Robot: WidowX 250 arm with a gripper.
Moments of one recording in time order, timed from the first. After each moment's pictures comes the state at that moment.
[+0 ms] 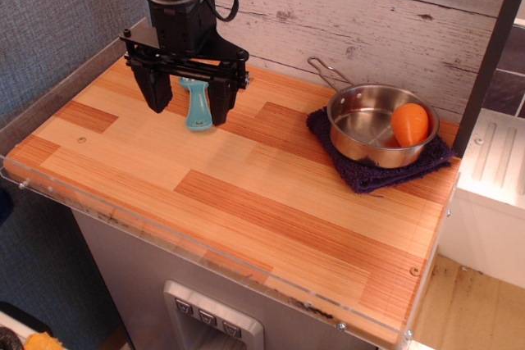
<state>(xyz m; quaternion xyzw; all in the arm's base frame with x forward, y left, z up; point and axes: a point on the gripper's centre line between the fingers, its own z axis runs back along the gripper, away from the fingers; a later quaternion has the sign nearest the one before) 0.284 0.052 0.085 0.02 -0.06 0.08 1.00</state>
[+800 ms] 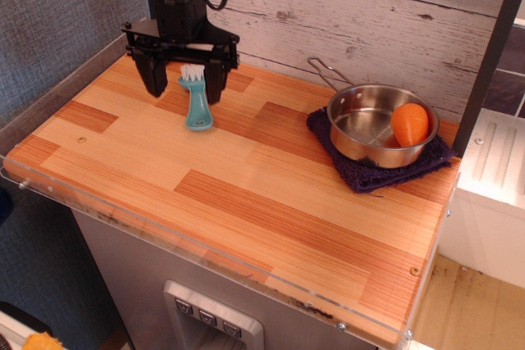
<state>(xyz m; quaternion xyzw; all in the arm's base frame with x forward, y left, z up) 0.328 0.094 0.061 0.02 -0.04 0.14 0.99</state>
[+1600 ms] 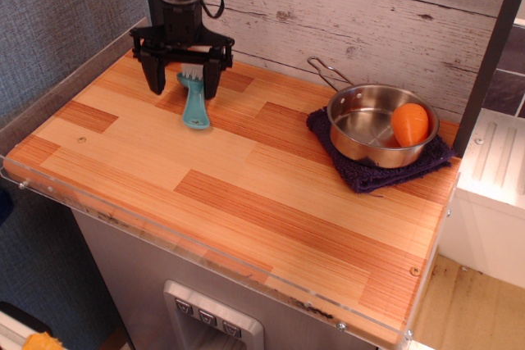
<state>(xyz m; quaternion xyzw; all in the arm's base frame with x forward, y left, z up) 0.365 0.125 0.020 0.06 -0.01 0.20 0.98</state>
